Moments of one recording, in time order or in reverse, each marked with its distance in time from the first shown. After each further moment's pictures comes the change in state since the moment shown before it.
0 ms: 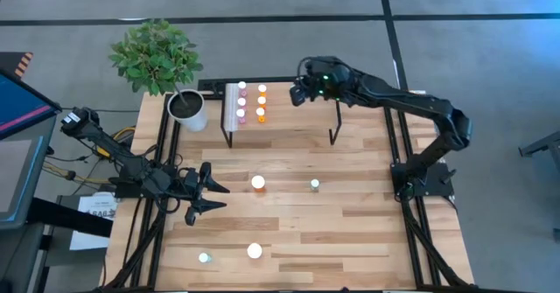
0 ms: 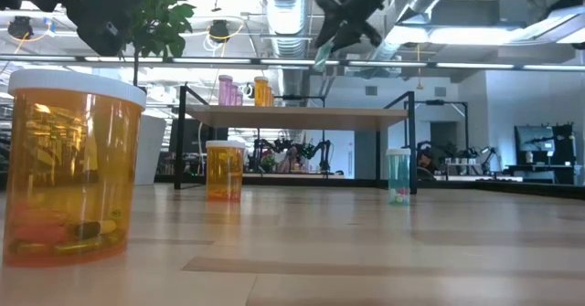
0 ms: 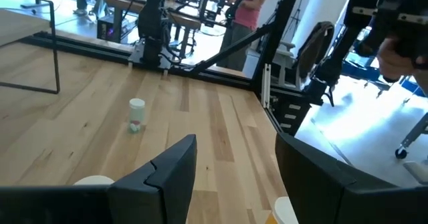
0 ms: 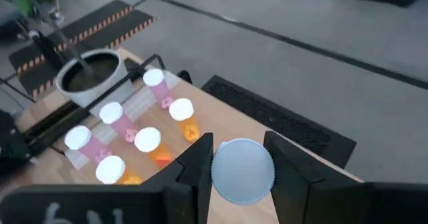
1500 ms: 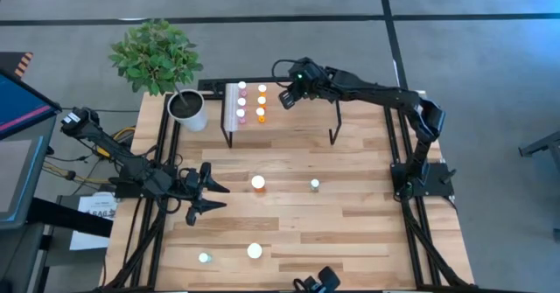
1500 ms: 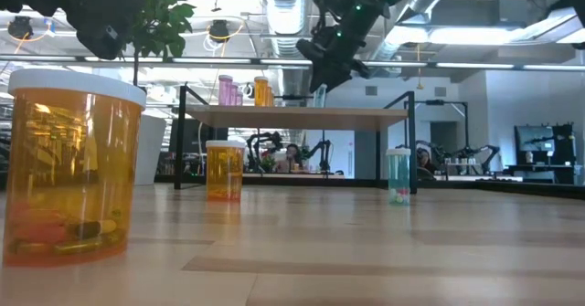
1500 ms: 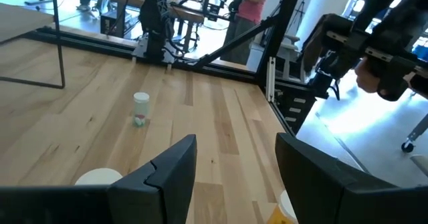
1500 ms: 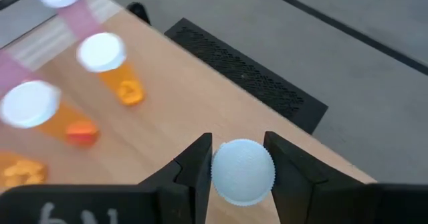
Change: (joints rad) left arm 0.002 0.000 0.000 -0.029 -0.003 0.001; right arm -0.066 0.242 0.116 -0.110 -0.015 -0.080
